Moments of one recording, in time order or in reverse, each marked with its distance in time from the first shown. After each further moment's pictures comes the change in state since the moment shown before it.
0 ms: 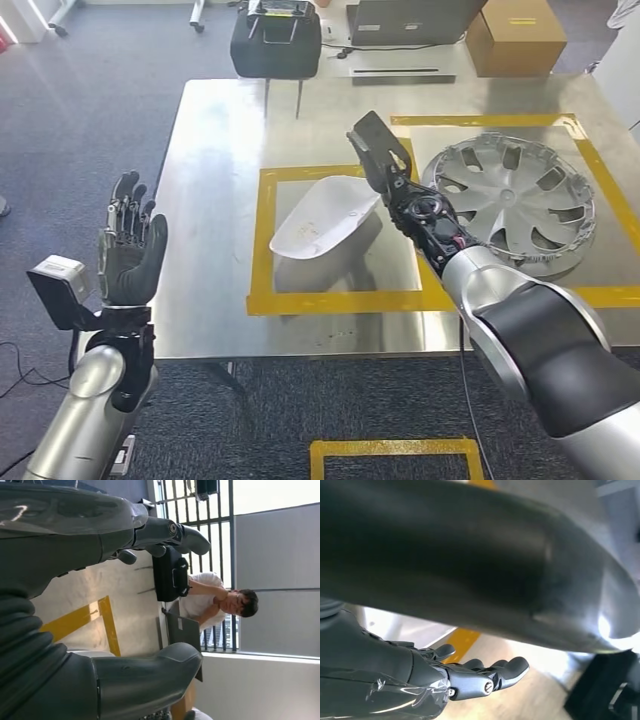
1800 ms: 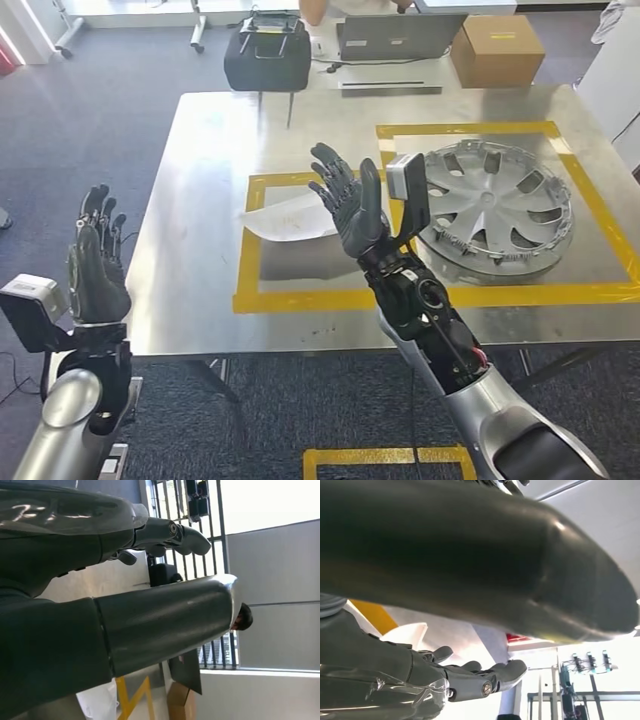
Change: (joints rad) left arm 0.089 0.053 0.046 -0.149 -0.070 0.058 0.086; right arm 0.588 0.017 -0.019 -1.119 -0.366 -0.088 0.189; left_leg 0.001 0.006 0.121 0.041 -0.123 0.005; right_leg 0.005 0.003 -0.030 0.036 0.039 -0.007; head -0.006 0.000
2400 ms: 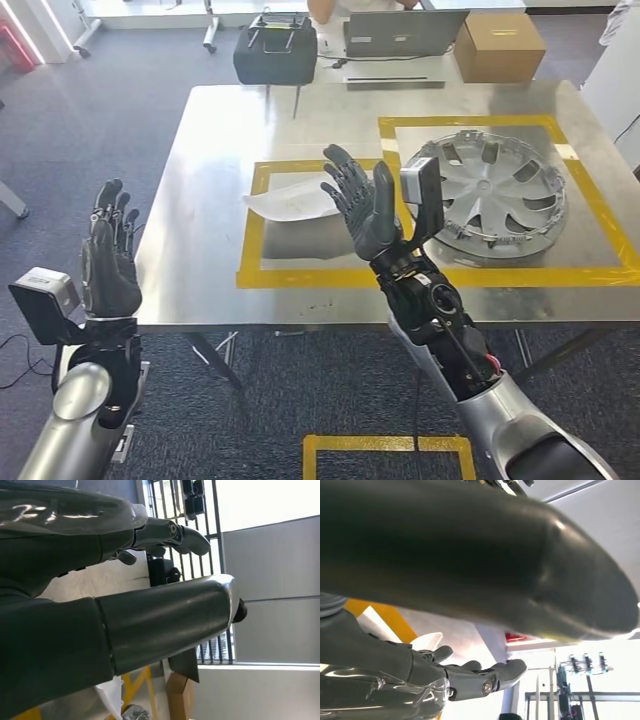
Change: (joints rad) left arm 0.004 -0.002 0.000 -0.014 -0.001 -0.001 0.002; right arm 0.002 -0.016 0.014 -0.018 0.000 -0.002 0.001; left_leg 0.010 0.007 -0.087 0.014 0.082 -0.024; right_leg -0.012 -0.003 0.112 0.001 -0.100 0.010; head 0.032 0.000
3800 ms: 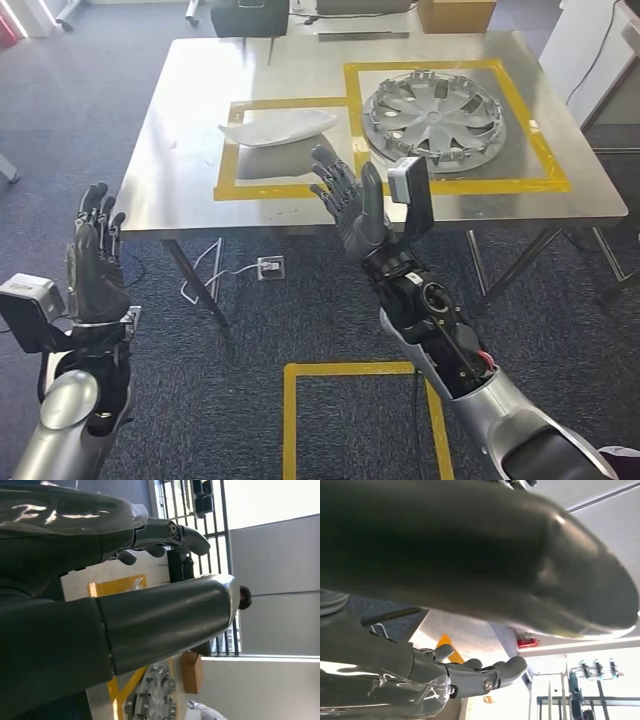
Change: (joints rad) left arm -0.002 0.001 -0.001 -0.013 -0.006 0.003 0.016; right arm 0.012 -0.016 0.010 -0.028 -0.003 -0.008 0.009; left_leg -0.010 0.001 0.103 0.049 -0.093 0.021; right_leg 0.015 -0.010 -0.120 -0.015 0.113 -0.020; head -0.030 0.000
